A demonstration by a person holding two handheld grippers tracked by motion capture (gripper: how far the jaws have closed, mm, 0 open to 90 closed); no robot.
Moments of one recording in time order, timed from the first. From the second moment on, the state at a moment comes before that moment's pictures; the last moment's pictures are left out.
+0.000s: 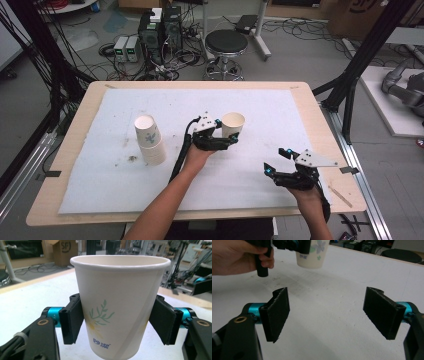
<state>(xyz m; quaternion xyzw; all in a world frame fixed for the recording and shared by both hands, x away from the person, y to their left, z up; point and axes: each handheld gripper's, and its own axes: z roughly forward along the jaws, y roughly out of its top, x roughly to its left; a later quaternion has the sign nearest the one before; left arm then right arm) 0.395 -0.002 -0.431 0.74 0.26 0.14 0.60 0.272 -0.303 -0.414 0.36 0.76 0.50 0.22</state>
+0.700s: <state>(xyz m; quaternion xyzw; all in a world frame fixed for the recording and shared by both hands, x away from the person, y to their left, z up) 0.396 -0.019 -0.446 0.81 0.28 0.16 0.49 0.272 -0.304 -0.415 0.36 0.76 0.50 0.21</state>
